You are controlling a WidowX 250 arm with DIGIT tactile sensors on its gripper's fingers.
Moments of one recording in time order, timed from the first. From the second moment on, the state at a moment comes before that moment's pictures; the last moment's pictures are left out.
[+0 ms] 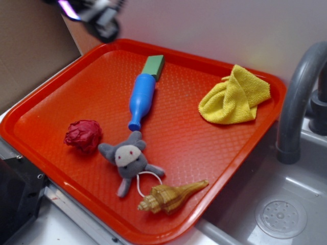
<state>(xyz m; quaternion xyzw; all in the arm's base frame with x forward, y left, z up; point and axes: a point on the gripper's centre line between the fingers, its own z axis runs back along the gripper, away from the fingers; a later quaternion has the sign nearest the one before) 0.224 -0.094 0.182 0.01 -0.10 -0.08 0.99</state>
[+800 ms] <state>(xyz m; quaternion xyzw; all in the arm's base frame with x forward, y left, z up) 0.285 -0.154 0.086 0.04 -0.13 0.05 0.99</state>
